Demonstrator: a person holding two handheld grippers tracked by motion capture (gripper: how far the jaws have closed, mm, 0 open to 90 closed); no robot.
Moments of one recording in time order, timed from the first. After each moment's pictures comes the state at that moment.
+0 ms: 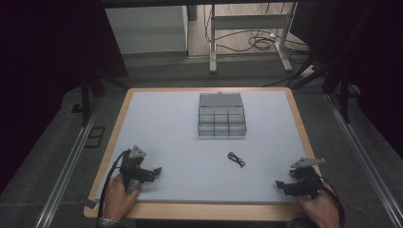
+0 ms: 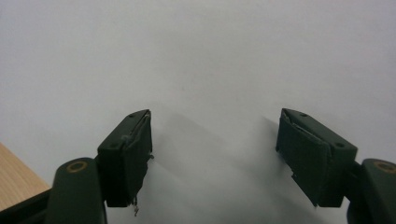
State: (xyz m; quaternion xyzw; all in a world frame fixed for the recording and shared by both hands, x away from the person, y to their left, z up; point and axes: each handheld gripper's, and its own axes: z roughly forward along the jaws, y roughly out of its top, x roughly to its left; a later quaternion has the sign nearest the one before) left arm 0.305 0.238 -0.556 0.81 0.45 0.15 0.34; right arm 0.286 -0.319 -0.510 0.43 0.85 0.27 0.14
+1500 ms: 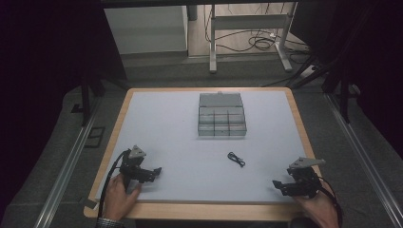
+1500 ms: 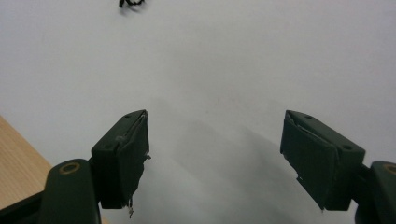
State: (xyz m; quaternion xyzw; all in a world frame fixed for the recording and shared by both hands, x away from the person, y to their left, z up) left arm 0.305 0.238 -0.556 0.81 0.45 0.15 0.34; right arm 0.282 -0.309 -0.500 0.41 0.85 0.30 0.14
